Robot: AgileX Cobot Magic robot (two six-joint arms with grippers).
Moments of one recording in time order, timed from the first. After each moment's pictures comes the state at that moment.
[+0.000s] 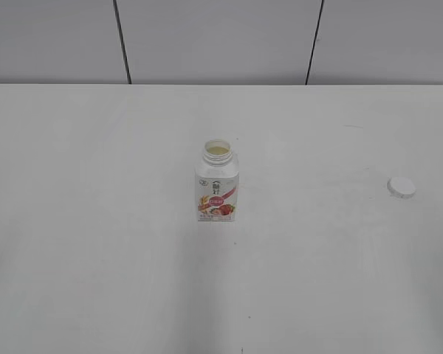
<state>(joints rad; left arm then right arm) -0.23 0.06 -0.59 0.15 1.14 -0.19 -0.05 0.12 -0.56 0.19 1.21 -0.22</state>
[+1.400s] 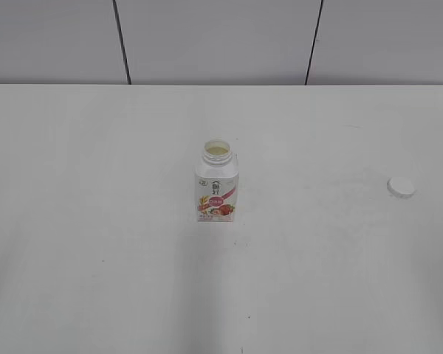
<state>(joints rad) -0.07 -0.01 -0.52 0.04 1.06 -0.11 -0.05 -0.01 -0.52 0.13 1.10 -0.22</state>
